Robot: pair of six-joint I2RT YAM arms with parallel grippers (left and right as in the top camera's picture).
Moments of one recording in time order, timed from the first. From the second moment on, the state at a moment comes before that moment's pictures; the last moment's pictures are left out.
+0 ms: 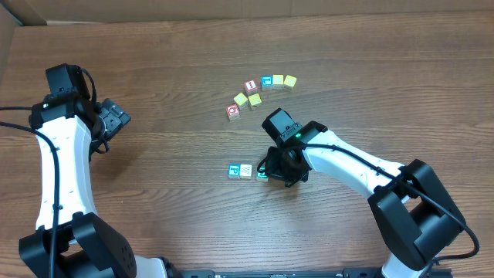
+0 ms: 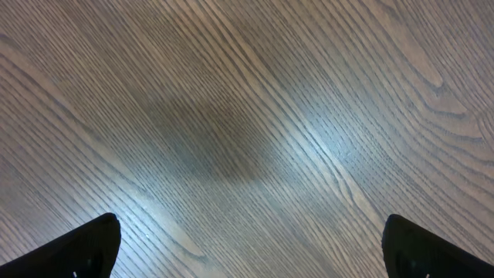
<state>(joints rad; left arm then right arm) 0.35 1.62 1.38 -1.02 -0.15 -0.55 0.67 1.86 1.17 -0.73 -0.21 0.86</state>
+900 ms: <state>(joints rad) 0.35 1.62 1.38 -1.02 -0.15 -0.55 0.67 1.86 1.17 -0.65 -0.26 0.91</state>
